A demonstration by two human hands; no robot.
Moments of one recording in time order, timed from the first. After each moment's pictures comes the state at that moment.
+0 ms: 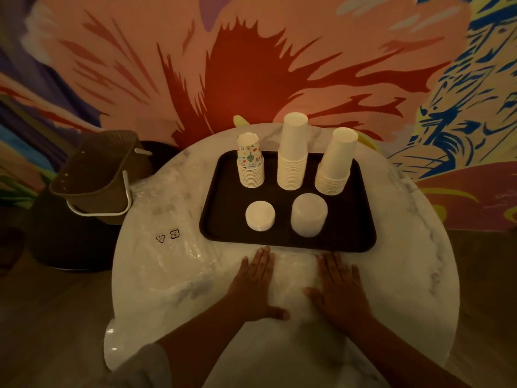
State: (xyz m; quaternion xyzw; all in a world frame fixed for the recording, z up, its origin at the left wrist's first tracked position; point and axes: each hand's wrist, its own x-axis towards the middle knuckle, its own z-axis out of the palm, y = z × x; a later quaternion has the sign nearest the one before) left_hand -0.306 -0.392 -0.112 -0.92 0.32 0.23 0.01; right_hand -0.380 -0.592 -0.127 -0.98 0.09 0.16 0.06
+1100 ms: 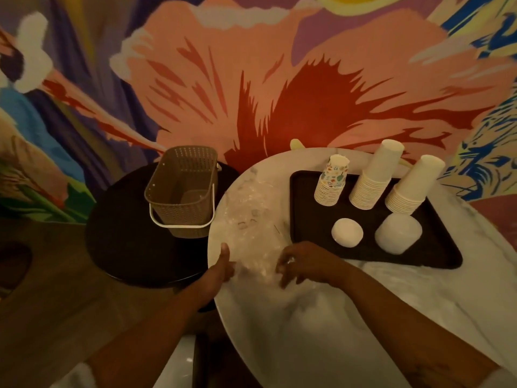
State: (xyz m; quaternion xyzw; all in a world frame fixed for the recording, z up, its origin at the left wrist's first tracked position) left_hand -0.218 -0.123 -0.043 -0.73 -0.05 0.38 -0.57; right_hand -0.250 -0.333 -0.002 -0.86 -0.04 0.27 0.42
